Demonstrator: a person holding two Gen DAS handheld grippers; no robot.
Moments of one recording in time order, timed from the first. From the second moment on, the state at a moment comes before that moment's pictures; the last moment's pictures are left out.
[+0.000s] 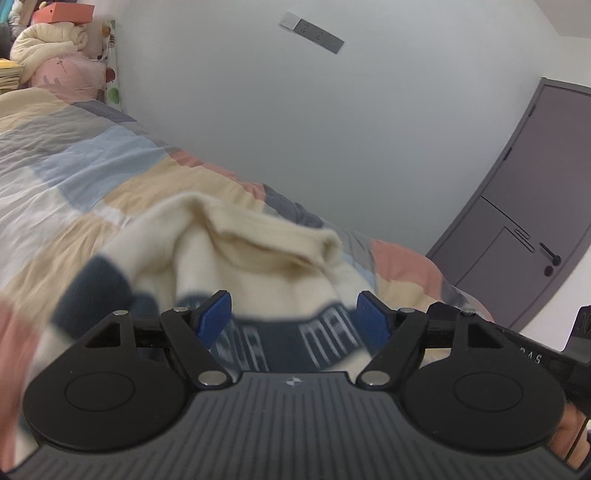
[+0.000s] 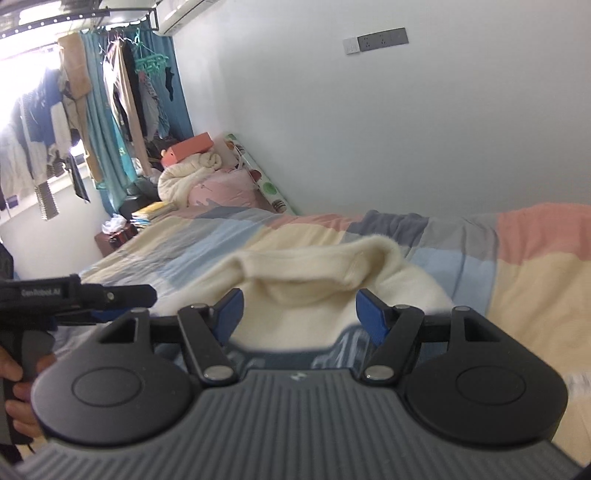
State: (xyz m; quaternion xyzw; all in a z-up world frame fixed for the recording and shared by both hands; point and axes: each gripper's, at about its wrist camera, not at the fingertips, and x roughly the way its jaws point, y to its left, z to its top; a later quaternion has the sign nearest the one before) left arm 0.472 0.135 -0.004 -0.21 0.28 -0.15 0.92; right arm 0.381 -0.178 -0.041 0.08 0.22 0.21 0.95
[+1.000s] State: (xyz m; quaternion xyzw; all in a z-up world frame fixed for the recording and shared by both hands) left arm 0.257 0.091 -0.089 -0.25 0.35 -0.10 0.90; right arm 0.220 -0.284 -0.113 0.24 0.37 0.00 0.90
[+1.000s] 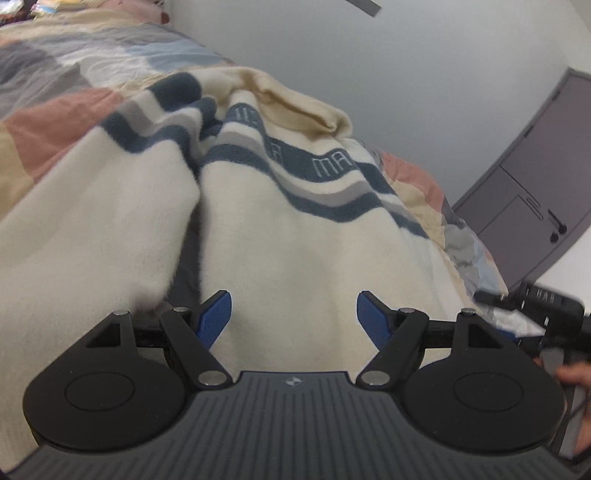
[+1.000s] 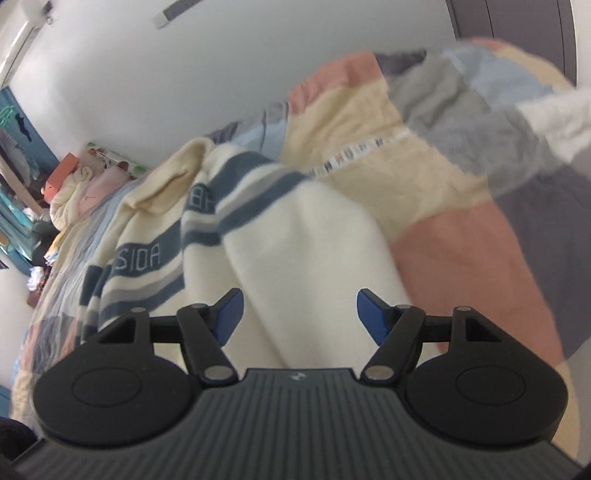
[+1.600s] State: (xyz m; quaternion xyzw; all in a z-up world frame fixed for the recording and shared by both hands) left arm 0.268 0.097 -0.102 -0.26 0.35 -0.07 0.90; right arm 0.236 -0.275 -0.144 0.22 0.39 -0.03 0.90
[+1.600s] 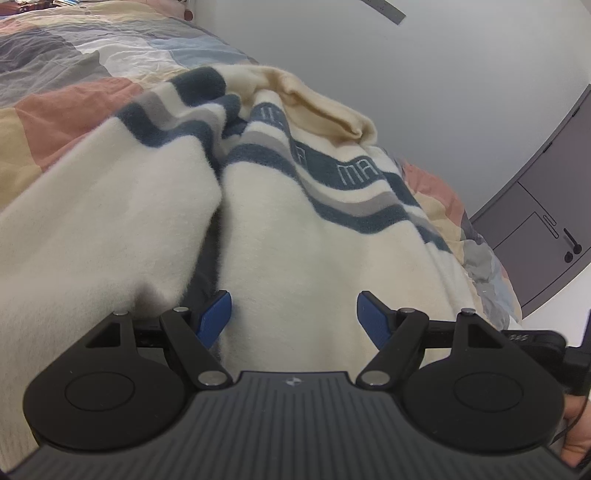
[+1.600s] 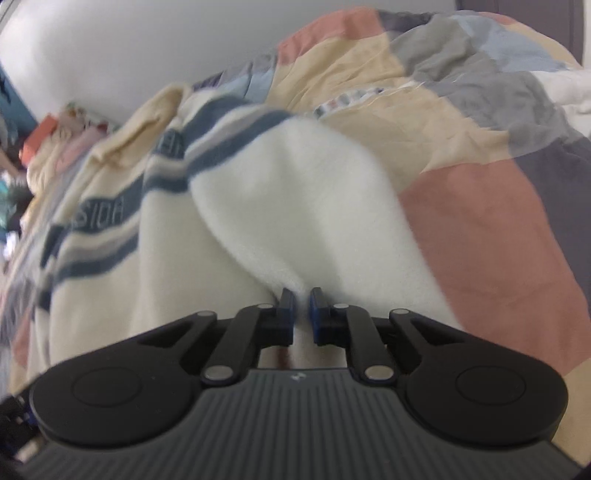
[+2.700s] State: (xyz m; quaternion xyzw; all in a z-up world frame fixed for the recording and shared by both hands) left arm 0.289 0.092 -0.113 -0.24 0.35 -0.05 0.91; right arm 0.483 -0.511 -0.095 0.20 0.33 -0.20 0.90
